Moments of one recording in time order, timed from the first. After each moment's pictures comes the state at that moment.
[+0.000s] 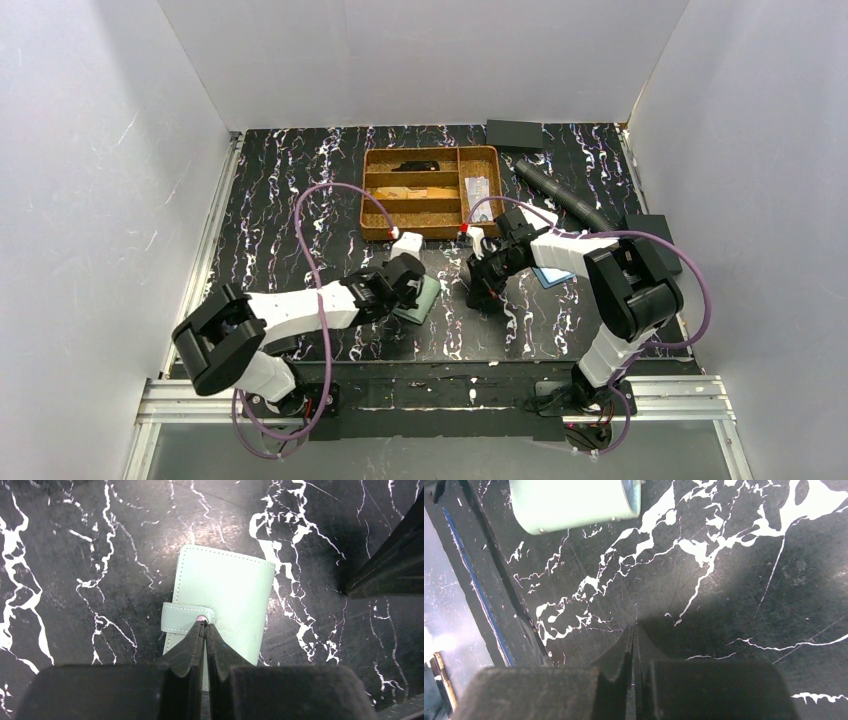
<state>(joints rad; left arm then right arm) -1.00 1.46 0.74 -0.16 -0.40 -0.52 0.48 1.70 0.86 -0.37 -0.77 -0.25</state>
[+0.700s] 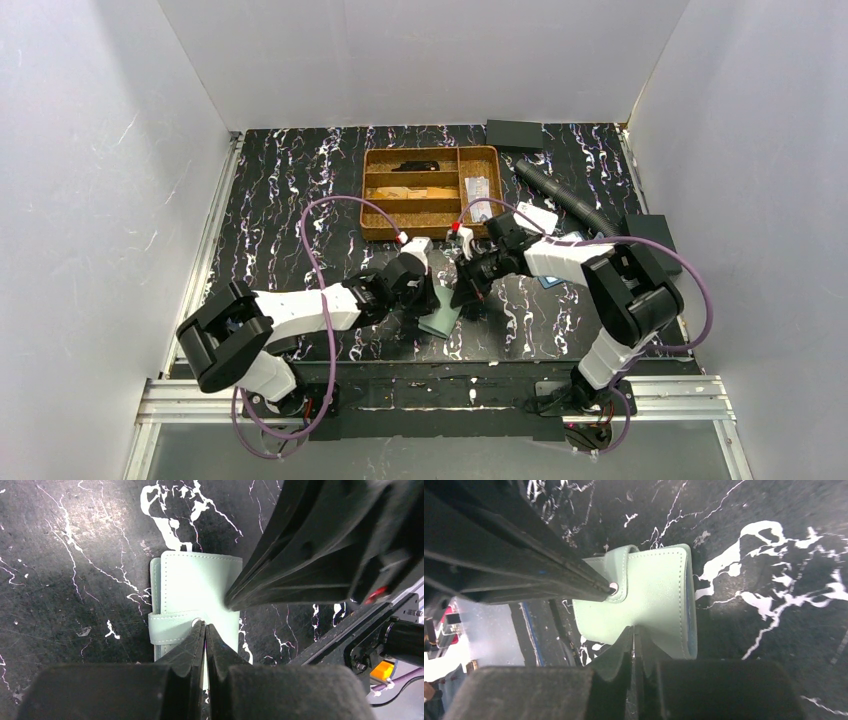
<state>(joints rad) -0.96 1.45 0.67 0.03 -0.06 -0.71 0.55 1.66 0.82 -0.19 -0.89 -0.06</state>
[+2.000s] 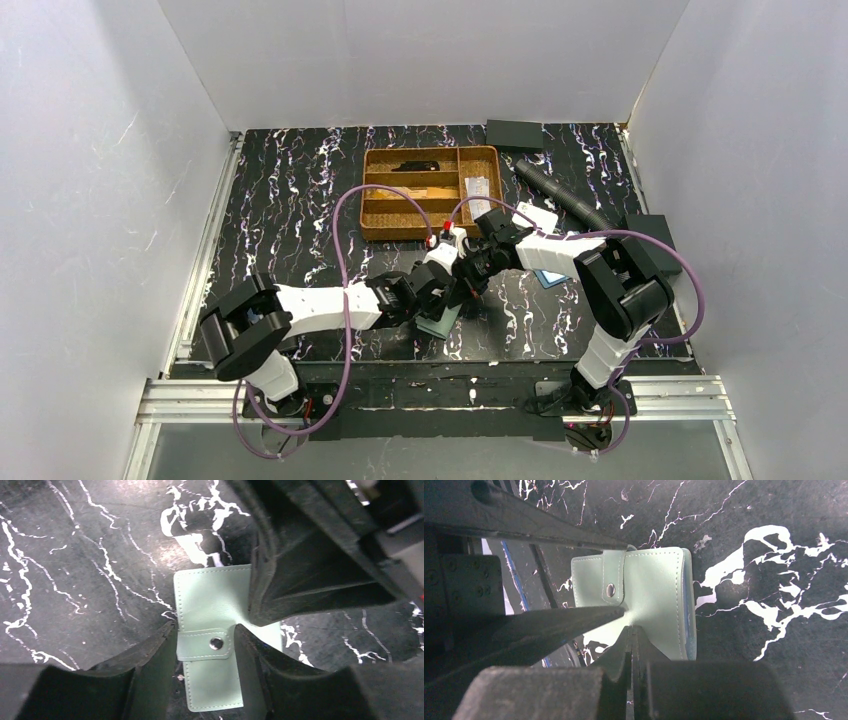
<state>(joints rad) -1.06 1.56 0.80 -0.10 -0.31 -0.41 0.60 1.74 0.90 -0.29 -0.82 -0.06</state>
